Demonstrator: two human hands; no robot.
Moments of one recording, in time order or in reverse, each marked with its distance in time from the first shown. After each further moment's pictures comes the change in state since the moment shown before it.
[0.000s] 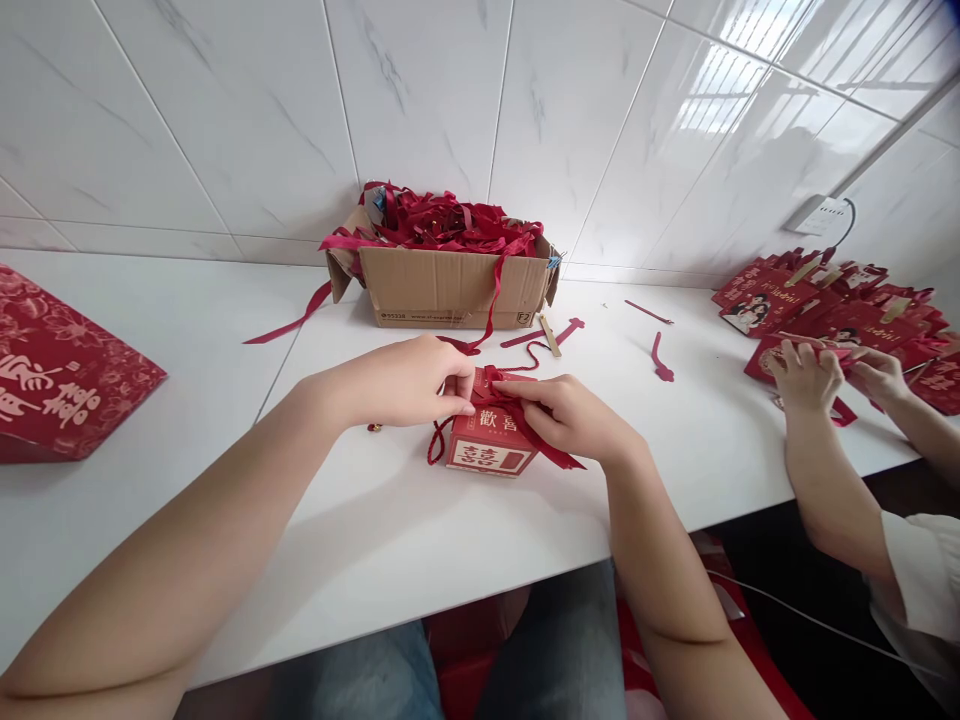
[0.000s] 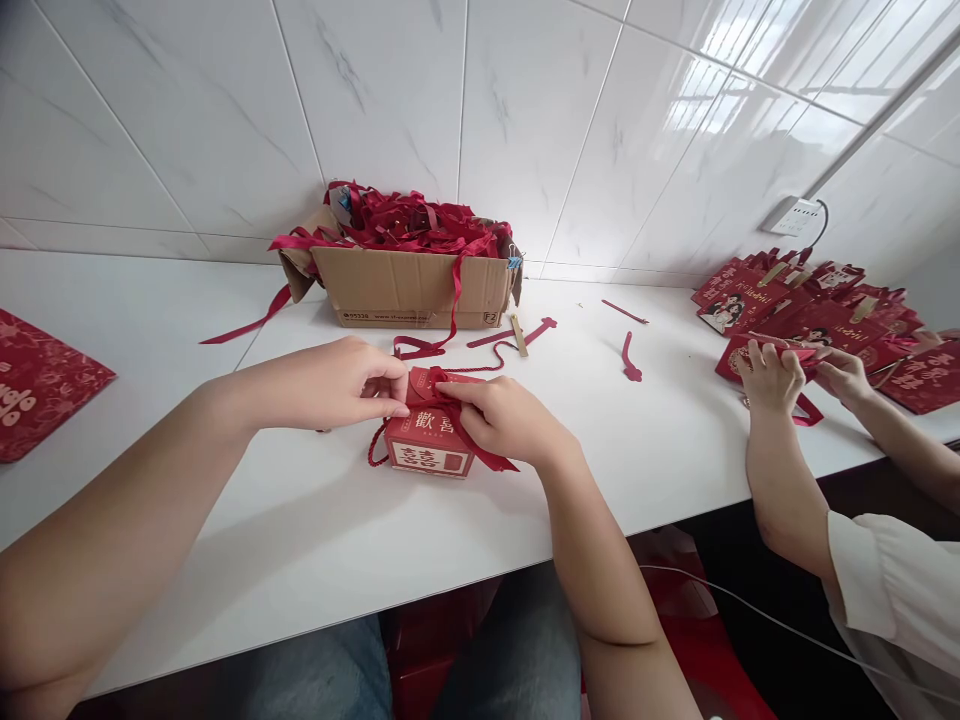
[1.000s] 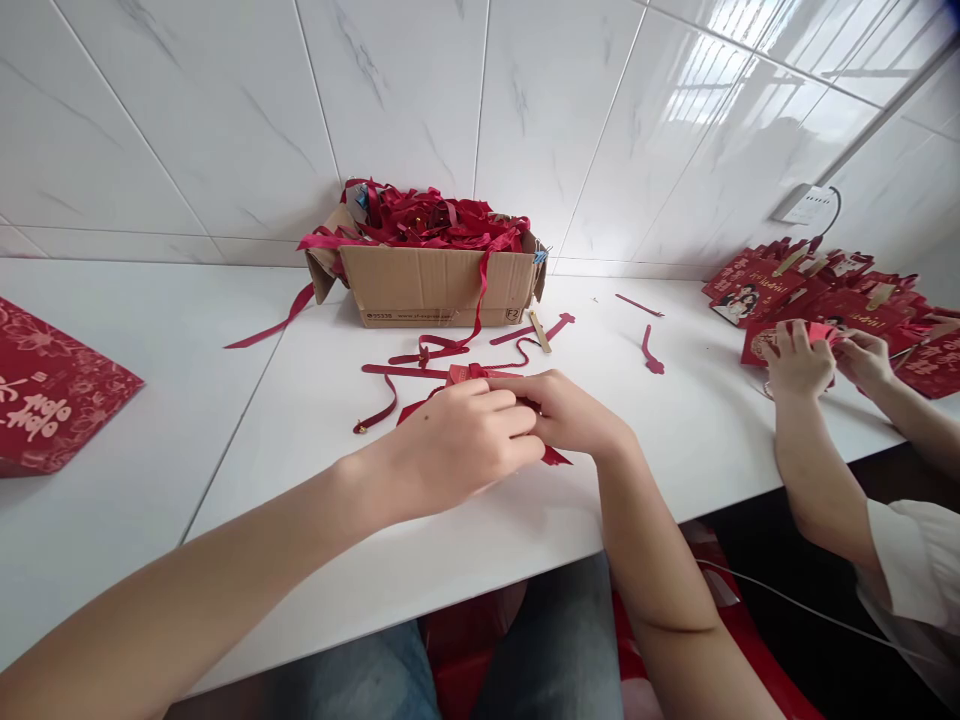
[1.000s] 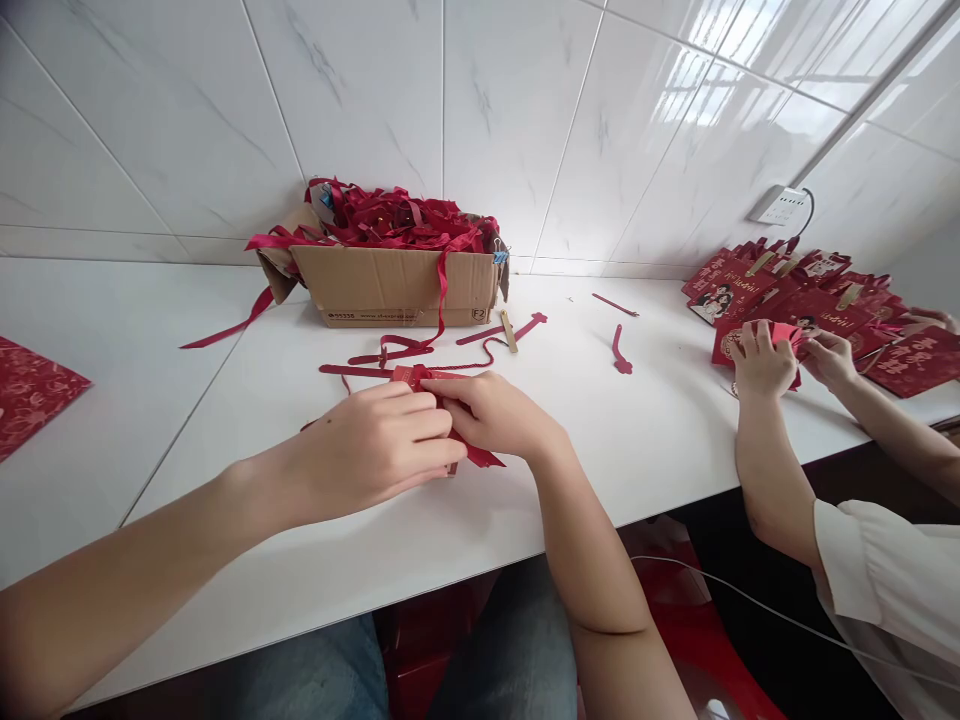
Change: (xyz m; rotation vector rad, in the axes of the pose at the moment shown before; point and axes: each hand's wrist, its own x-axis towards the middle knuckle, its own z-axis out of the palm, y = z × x) left_hand 0.002 0.050 0.050 0.612 0.322 0.609; right_hand 0.000 -0.005 -0.005 0.146 0.010 -0.085
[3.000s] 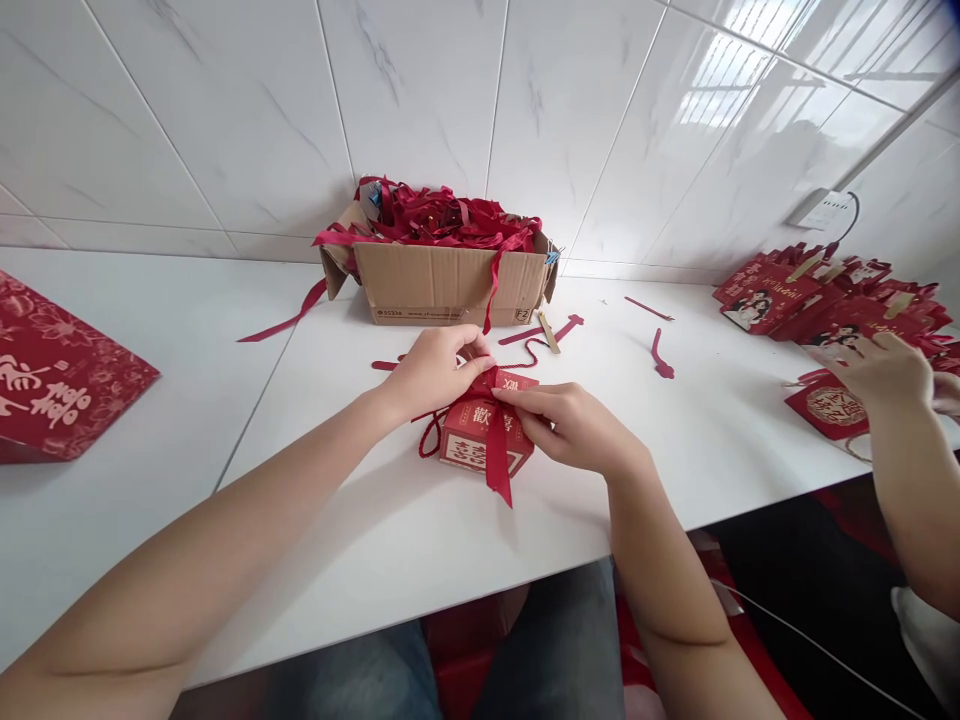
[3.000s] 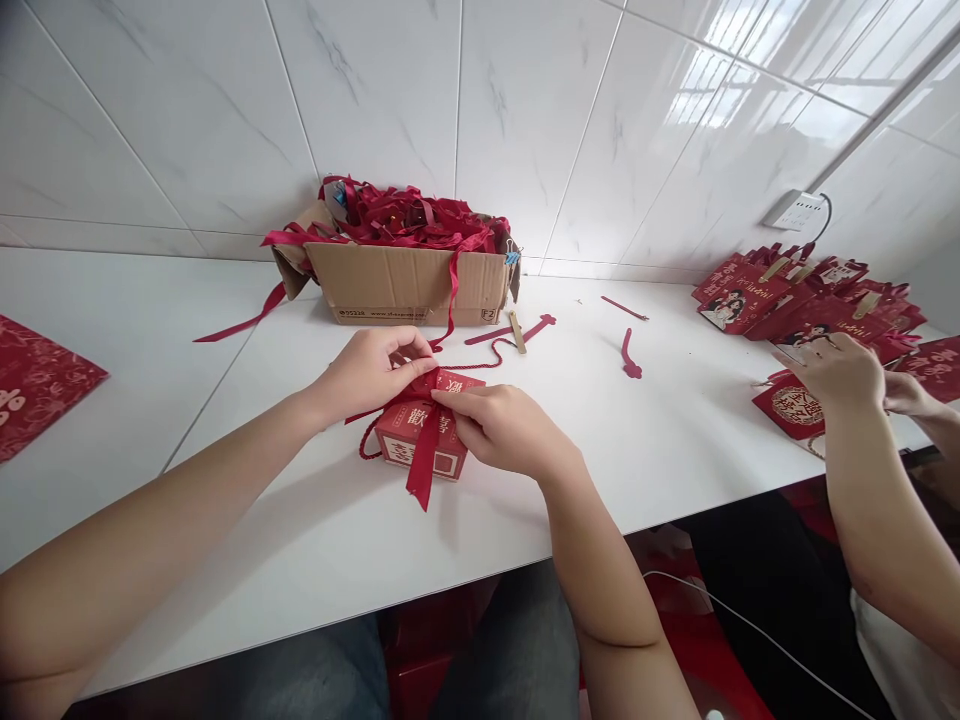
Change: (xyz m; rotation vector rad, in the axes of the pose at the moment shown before) left_hand -0.001 -0.058 0.035 -0.691 0.236 -0.809; right_hand -0.013 0.006 0.011 -0.217 0.076 -0.048
